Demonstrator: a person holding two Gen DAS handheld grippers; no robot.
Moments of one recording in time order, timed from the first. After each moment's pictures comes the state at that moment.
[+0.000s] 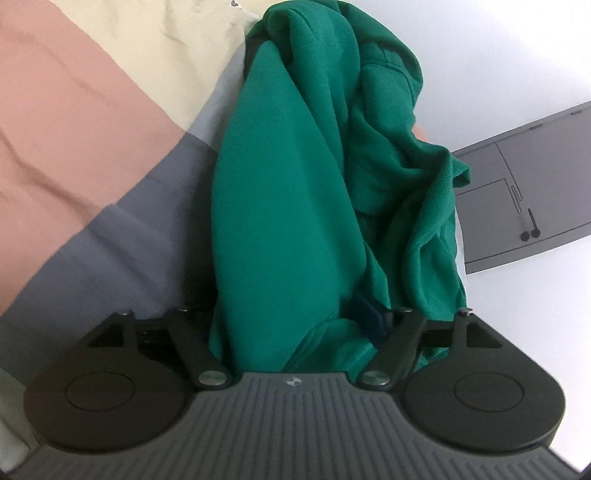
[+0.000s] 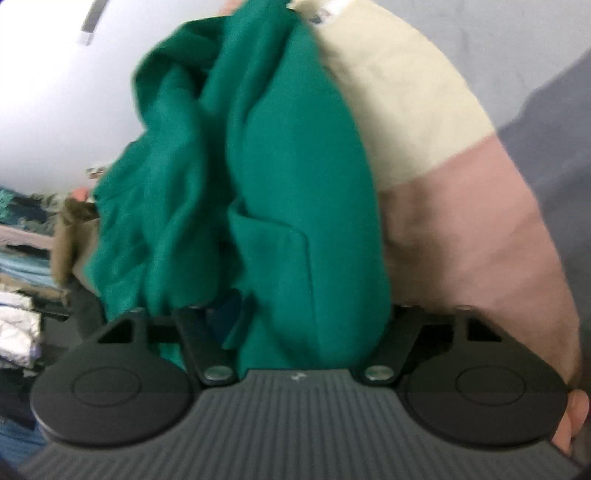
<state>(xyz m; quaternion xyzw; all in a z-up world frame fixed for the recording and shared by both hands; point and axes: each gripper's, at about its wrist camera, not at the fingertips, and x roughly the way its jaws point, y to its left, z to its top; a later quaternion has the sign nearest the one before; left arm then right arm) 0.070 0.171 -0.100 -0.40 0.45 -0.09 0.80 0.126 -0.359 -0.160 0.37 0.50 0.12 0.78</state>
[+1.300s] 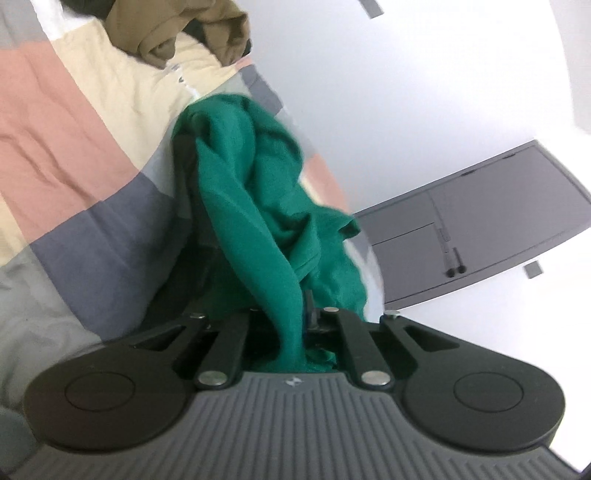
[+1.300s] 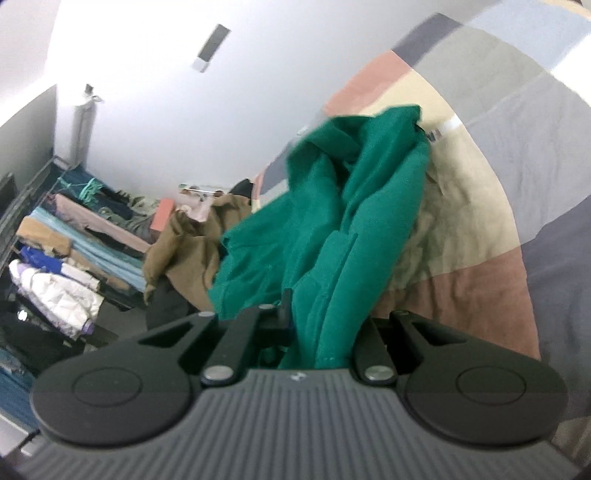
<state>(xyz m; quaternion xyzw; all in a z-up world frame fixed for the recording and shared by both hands) -0.030 0.188 0.021 -0.46 0.33 -0.13 0.81 0.059 -0.396 -0.041 0.36 0.35 0.24 0.83</state>
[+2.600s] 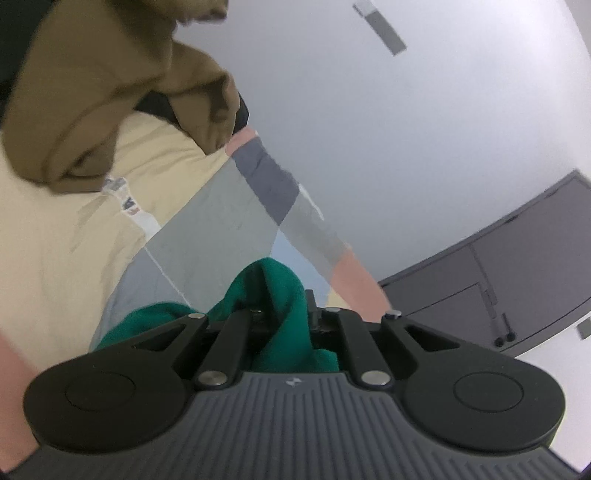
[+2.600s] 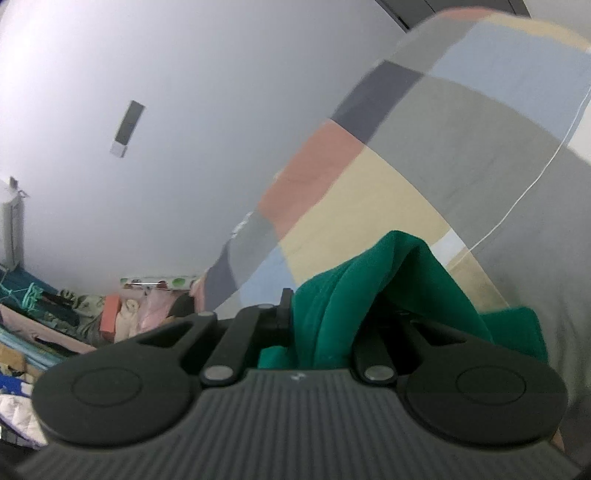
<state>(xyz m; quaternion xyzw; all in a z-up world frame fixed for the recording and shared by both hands) 0.239 0.202 0.031 -0.42 0.30 -0.05 0.86 0.282 -0.404 -0.068 0.45 0.34 0.07 0.83</state>
